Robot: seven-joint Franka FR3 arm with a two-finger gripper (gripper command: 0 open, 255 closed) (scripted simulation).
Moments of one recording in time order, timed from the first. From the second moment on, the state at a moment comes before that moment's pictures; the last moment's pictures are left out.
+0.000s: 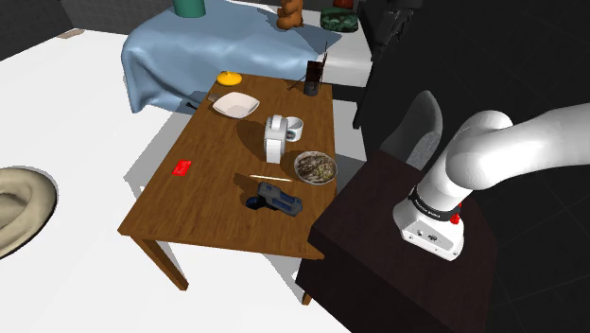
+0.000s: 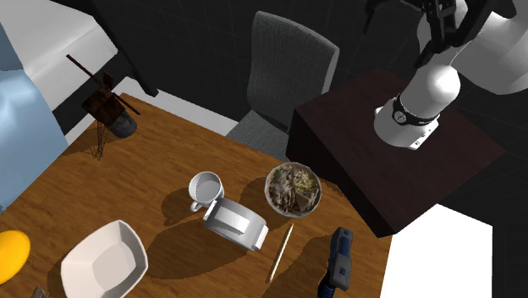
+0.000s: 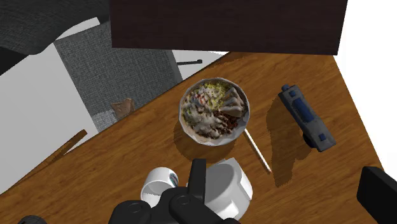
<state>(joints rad) -0.02 -0.82 -0.07 -2.37 0.03 1.56 -0.08</state>
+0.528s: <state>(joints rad) -0.02 -0.67 -0.11 -2.42 0.01 1.75 -0.13</state>
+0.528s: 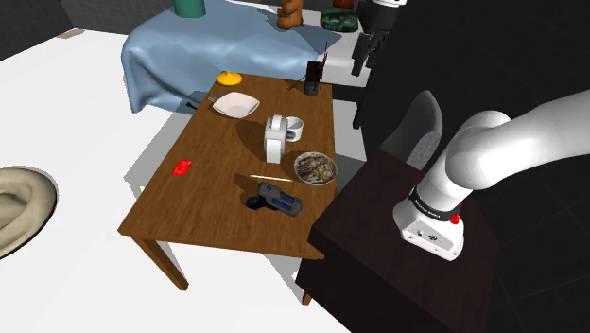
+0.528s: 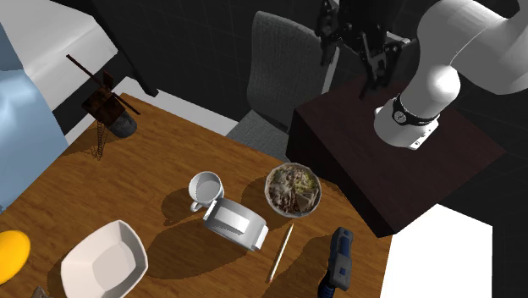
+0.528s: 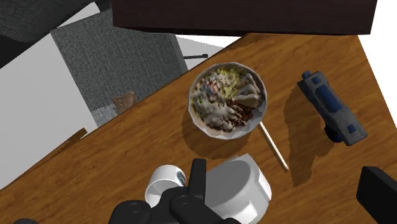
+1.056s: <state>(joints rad) -0.03 -0.41 -0.17 -2.42 0.00 2.00 -0.19</state>
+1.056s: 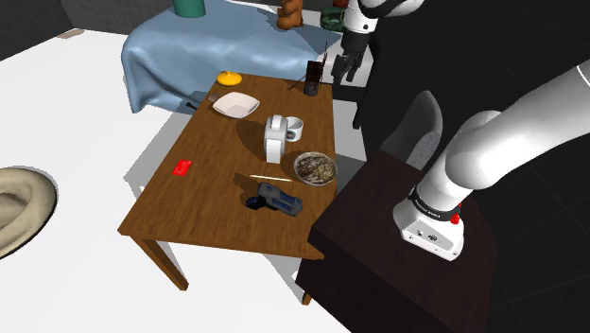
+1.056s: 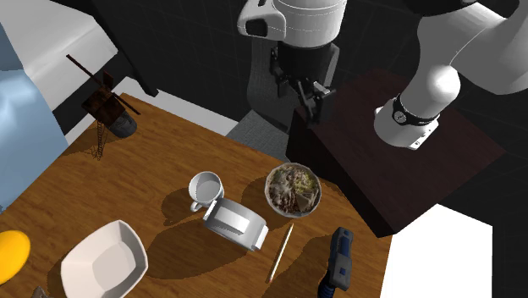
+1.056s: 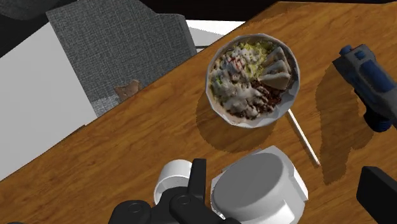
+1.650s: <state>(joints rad) -0.03 -0.07 -0.21 -2.32 0.06 2.22 -0.28</state>
